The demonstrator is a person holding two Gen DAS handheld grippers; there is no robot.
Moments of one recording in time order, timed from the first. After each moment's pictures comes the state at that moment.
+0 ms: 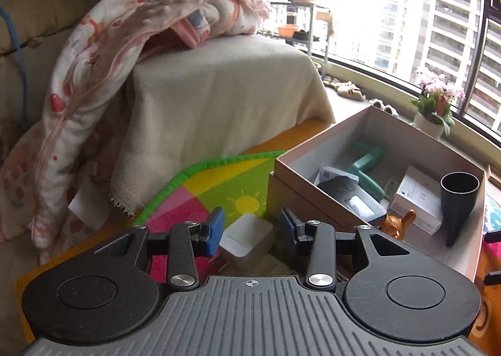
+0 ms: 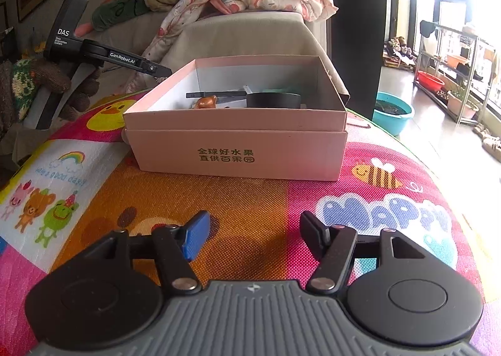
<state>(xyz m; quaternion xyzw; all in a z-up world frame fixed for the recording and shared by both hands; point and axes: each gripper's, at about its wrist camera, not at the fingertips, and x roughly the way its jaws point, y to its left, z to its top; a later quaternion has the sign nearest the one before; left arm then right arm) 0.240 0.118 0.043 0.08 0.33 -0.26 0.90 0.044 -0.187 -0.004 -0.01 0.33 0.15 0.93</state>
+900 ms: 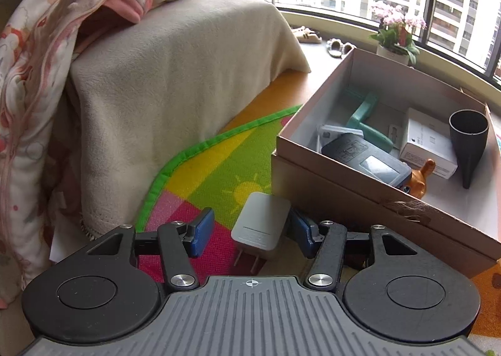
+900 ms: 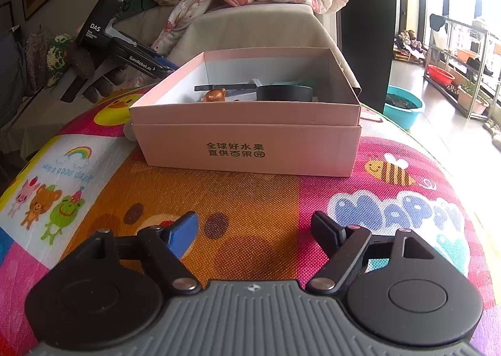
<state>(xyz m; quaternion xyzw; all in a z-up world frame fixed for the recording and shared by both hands) 0.284 0.099 0.028 0.20 0.37 -0.34 0.84 0.051 -0.183 -0.007 -0.01 0.35 0.17 0.92</state>
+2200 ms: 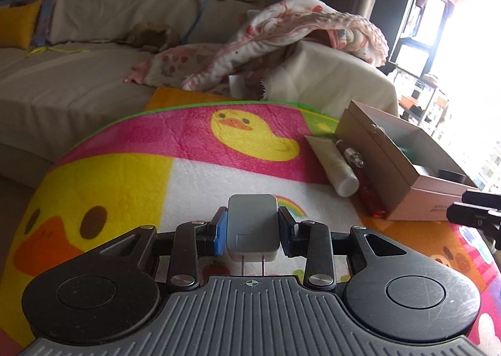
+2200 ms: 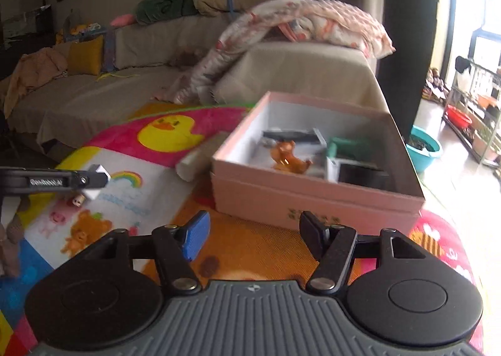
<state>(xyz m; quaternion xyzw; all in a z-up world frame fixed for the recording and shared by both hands) -0.003 0.184 0.013 -0.13 0.30 0.01 0.95 0.039 -0.102 0.049 -0.07 0.29 0.22 0.93</state>
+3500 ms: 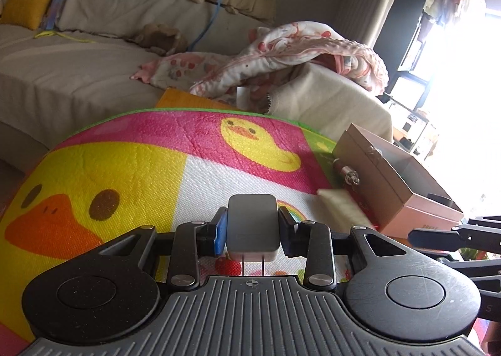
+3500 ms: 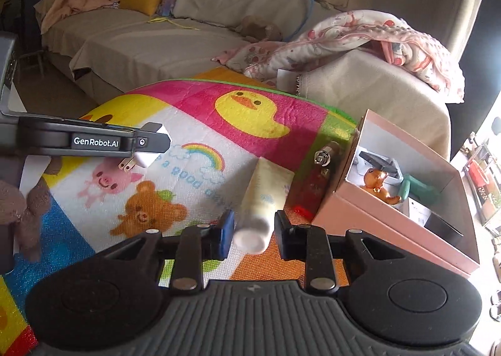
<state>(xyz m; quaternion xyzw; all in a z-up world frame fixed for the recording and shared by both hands) -0.020 0.204 0.001 -0.19 0.26 -0.01 0.95 0.011 -0.005 0.041 -0.21 0.31 0.27 0.89</state>
